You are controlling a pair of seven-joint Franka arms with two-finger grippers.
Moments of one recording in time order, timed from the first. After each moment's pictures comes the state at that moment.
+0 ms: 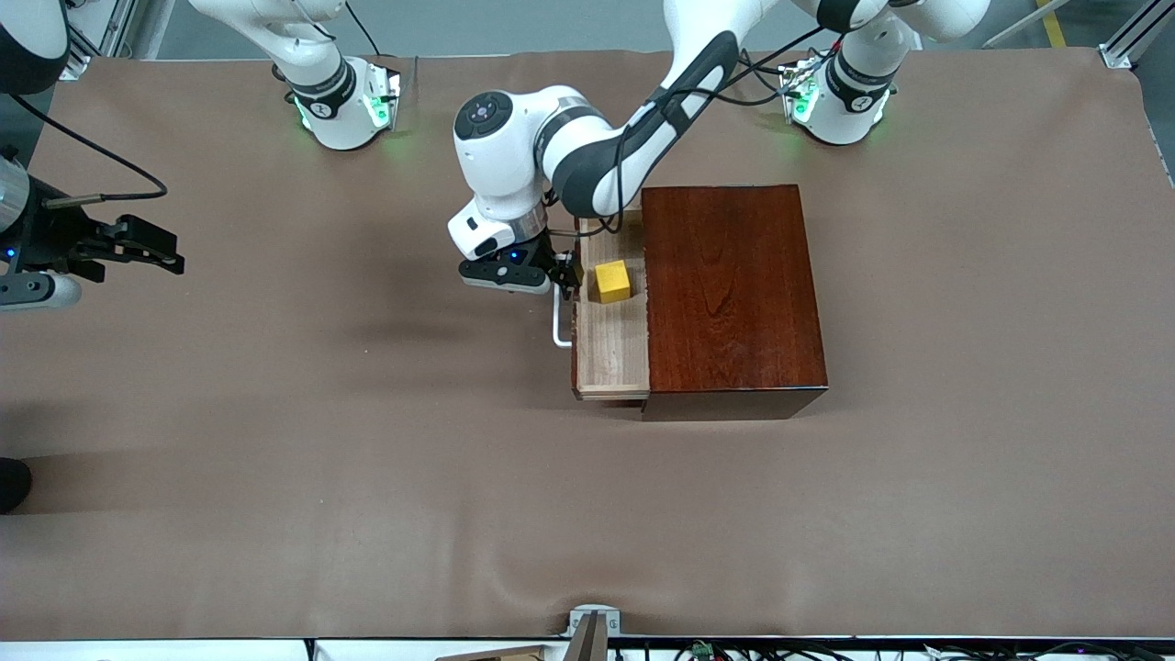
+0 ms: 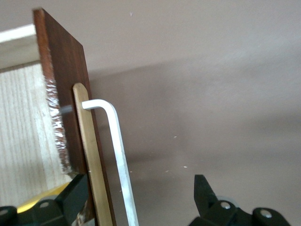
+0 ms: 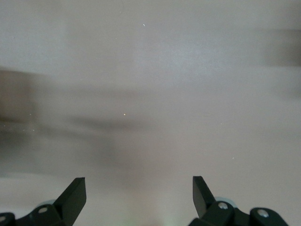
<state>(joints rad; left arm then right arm) -0.96 0.77 -0.01 -1.14 0.19 1.97 -0.84 -0.05 0.11 0.08 -1.46 0.02 1.48 -0.04</state>
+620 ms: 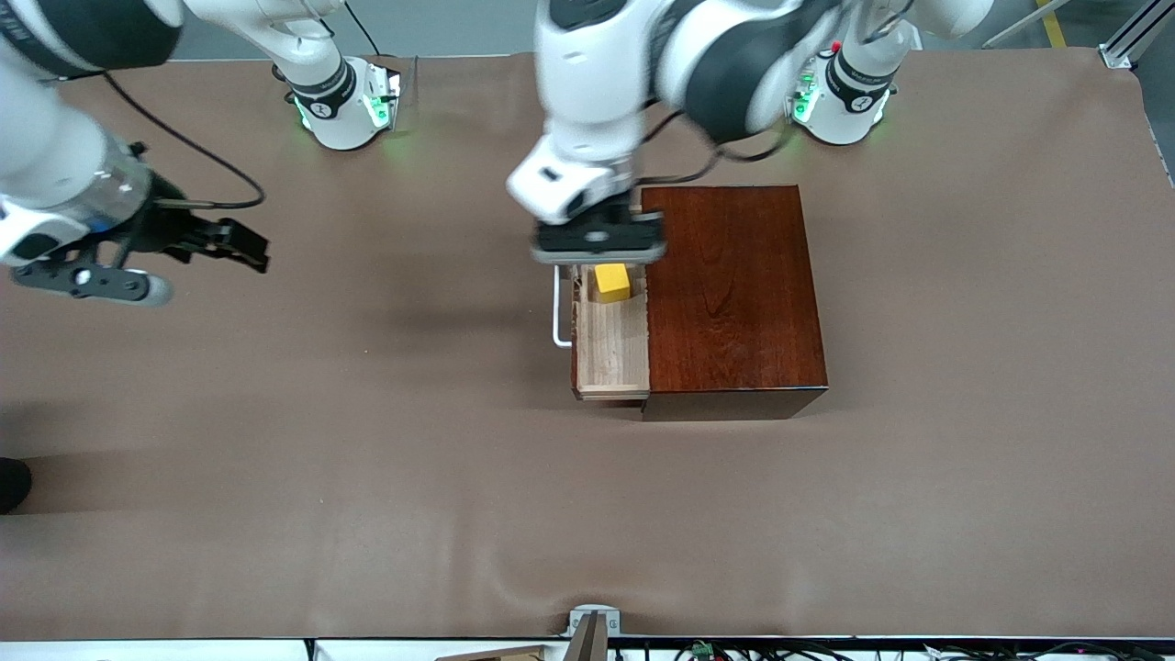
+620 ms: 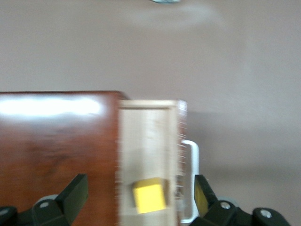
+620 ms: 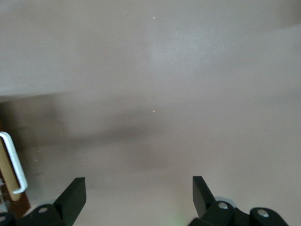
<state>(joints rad) -0.78 0.46 0.01 -1.13 0.16 1.71 -0.82 0.14 0.11 0.09 -1.46 0.02 1.48 0.41</state>
